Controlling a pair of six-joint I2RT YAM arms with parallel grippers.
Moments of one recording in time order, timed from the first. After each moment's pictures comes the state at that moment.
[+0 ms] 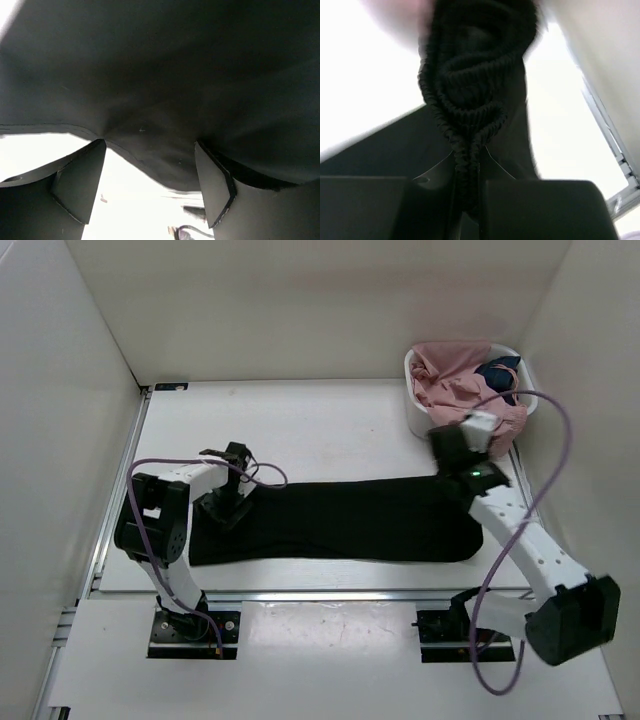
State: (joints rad) left arm -0.29 1.74 1.06 -0.85 -0.26 0.37; right arm 0.28 1.15 1.02 -0.66 0.69 0.47
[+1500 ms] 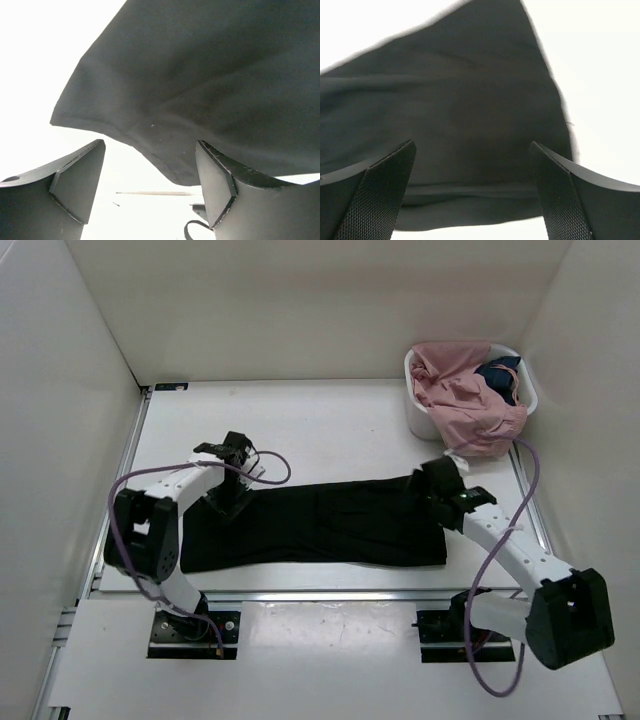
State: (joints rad) left arm -0.29 1.67 1.08 -0.90 -0.29 0.39; right arm 0.51 1.15 0.80 -0.59 0.29 0.69
